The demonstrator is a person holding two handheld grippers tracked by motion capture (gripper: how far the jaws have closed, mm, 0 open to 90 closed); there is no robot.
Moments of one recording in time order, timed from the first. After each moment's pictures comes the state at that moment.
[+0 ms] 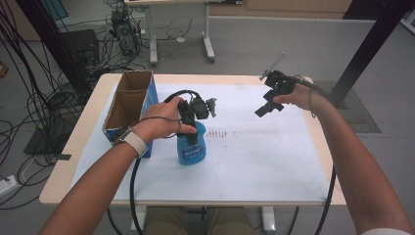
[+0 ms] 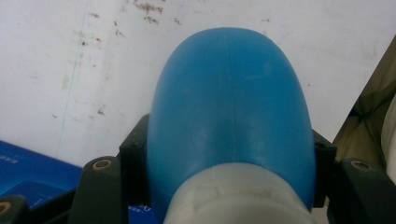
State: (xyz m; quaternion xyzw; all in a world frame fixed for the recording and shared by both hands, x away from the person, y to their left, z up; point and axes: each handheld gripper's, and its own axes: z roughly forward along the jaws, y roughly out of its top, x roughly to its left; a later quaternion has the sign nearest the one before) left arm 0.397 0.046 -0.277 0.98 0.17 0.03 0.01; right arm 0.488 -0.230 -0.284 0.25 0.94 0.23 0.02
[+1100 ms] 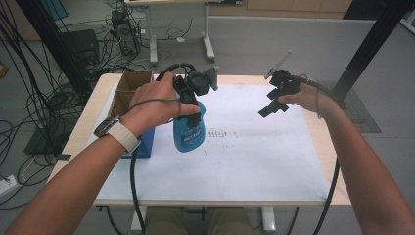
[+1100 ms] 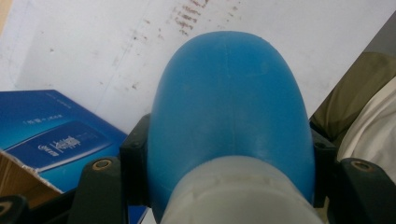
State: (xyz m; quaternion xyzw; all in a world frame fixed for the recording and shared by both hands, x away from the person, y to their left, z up) left arm 0.372 0.042 -0.181 0.96 0.27 0.07 0.03; right arm 0.476 -0.240 -0.273 0.25 0.94 0.24 0.03
